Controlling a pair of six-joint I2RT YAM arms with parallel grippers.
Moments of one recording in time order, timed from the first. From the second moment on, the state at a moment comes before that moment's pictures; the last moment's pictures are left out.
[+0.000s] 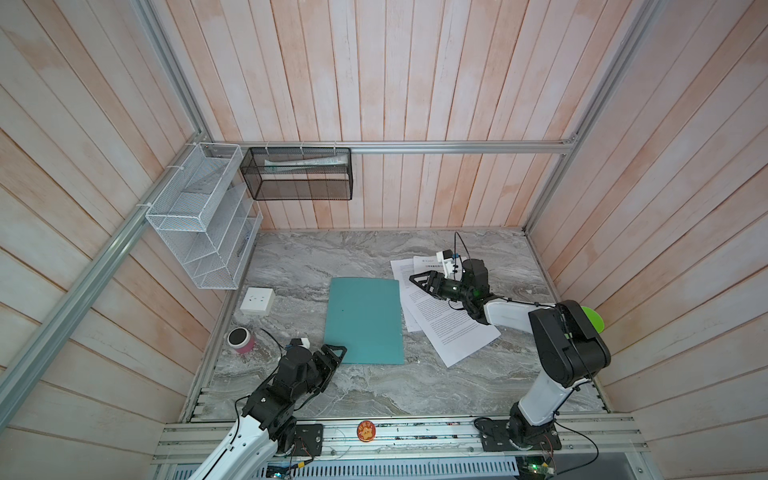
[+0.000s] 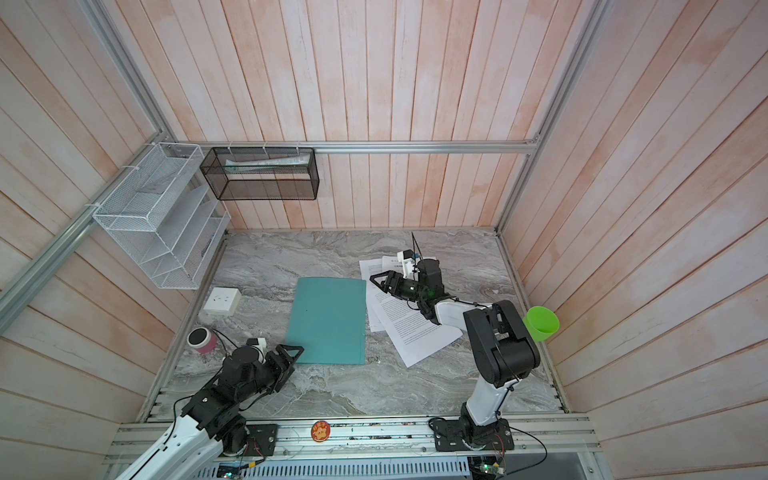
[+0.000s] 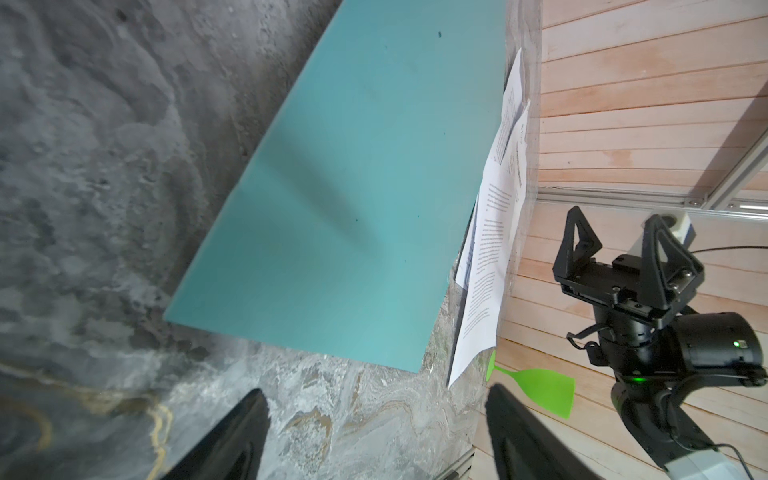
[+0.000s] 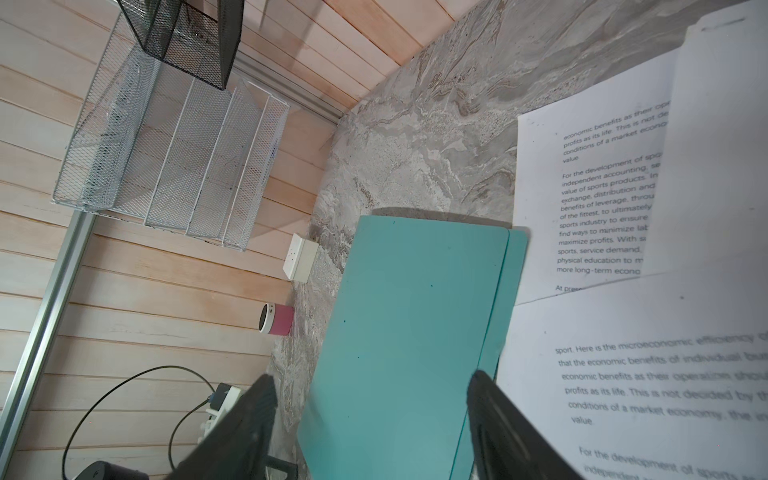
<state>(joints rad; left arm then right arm) -0.49 0.45 0.13 -0.30 0.18 -1.33 0.35 1.74 0.85 0.53 -0.72 0.82</state>
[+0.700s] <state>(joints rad) -0.49 0.57 0.01 0.02 0.17 -1.36 0.38 2.29 1.68 0.13 -0.85 0.53</state>
